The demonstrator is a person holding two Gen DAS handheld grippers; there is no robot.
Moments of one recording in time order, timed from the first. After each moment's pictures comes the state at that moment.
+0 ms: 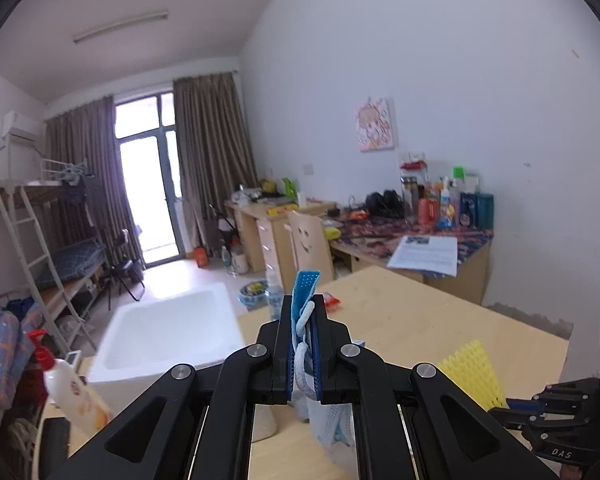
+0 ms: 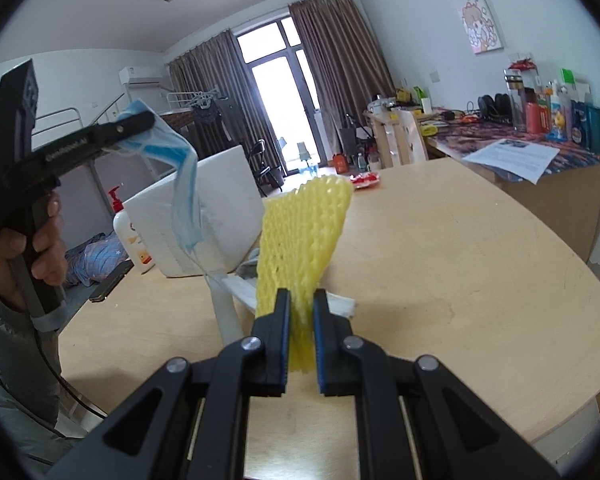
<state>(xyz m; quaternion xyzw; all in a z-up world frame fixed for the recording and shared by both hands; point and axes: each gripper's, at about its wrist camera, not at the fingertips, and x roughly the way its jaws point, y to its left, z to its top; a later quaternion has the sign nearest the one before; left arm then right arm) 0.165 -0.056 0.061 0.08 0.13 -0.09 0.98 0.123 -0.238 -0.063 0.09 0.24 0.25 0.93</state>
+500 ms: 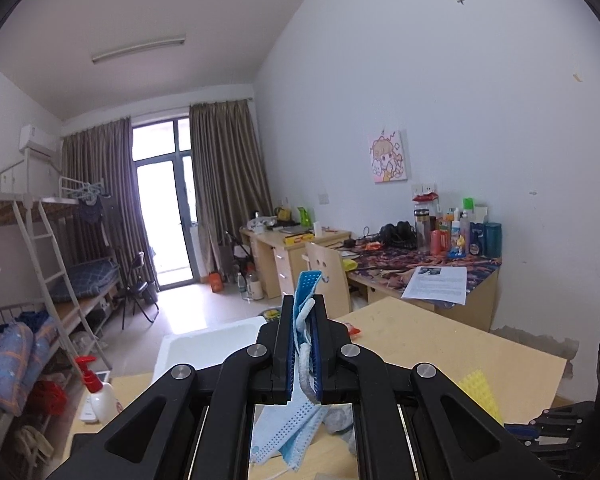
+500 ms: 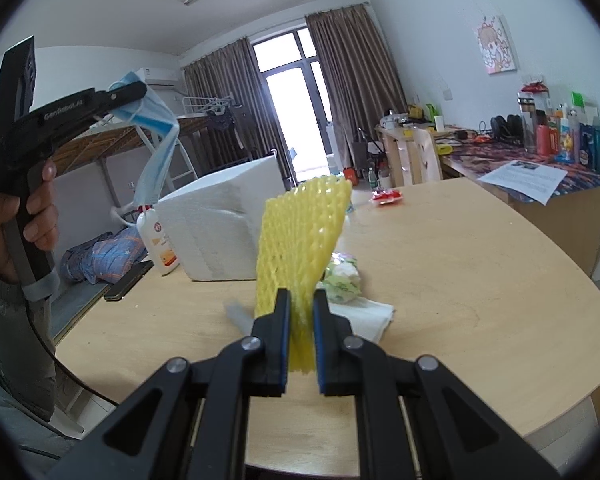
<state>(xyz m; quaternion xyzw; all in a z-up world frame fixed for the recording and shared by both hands) 0.141 -0.033 0.093 0.08 0.08 -0.07 0.99 0.100 -0.213 -0.049 0.08 0.22 0.26 0.94</state>
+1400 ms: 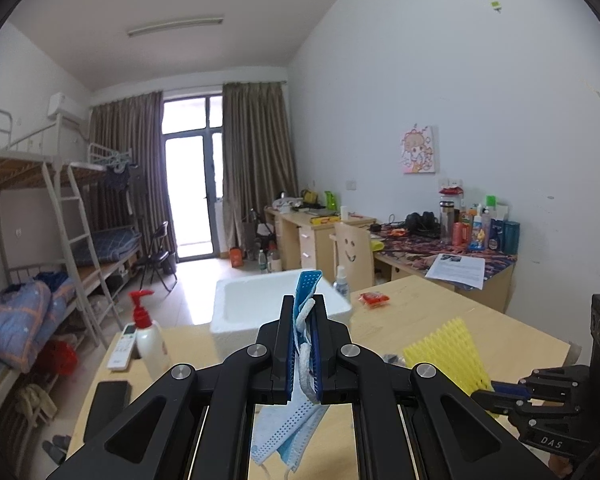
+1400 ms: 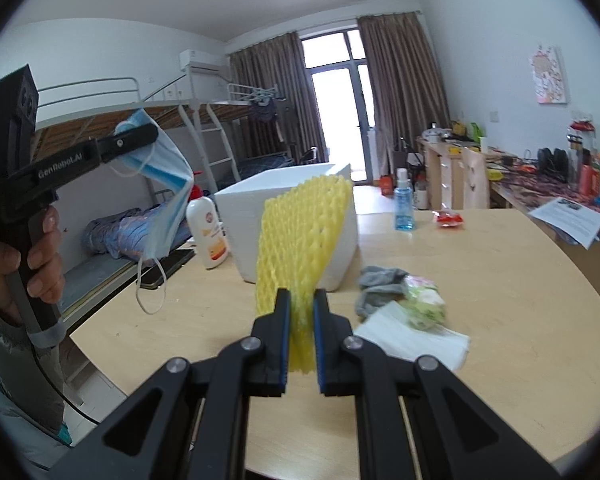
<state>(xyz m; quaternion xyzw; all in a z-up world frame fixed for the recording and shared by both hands) 0.097 0.033 0.059 0.03 0.11 -0.03 0.99 0.090 -0.141 -0.029 0.02 0.20 0.32 0.93</state>
